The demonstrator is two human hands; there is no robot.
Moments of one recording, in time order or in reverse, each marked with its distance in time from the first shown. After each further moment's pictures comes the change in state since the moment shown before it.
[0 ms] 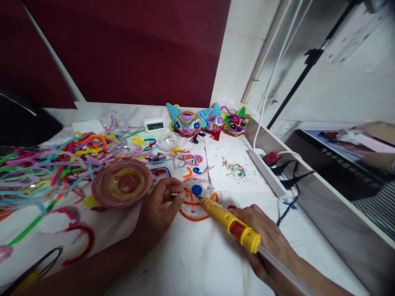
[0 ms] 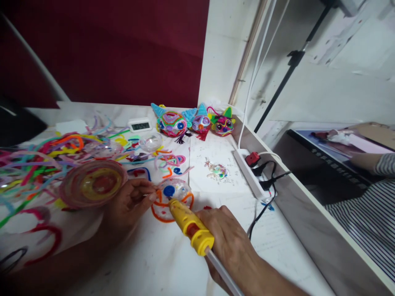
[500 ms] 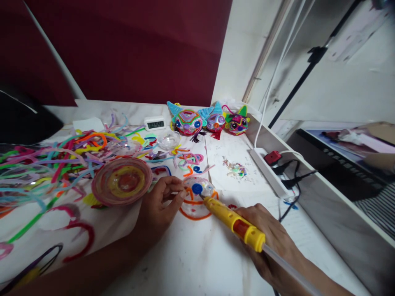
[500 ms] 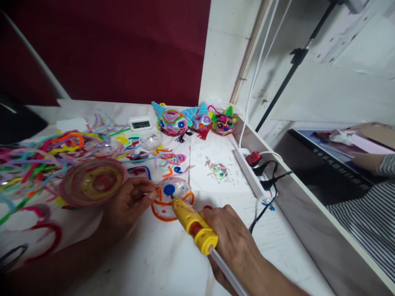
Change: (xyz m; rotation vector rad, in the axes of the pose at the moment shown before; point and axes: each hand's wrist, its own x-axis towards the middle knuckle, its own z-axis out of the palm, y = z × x) left_hand 0.002 0.003 0.001 -0.001 0.005 0.016; right_hand -0.002 0.002 -0.006 0.010 -0.014 0.011
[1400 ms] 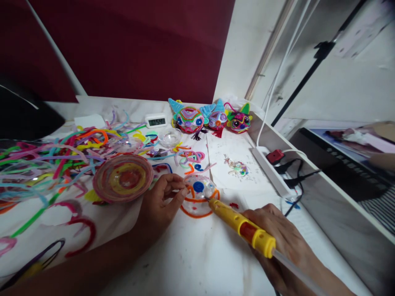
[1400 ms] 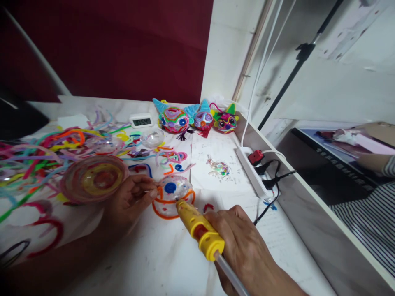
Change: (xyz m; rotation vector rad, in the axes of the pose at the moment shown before) left_hand -0.001 -0.002 -0.001 -0.002 -0.016 0.003; right_hand 0.007 -0.008 -0.017 -0.020 -0.024 -0.029
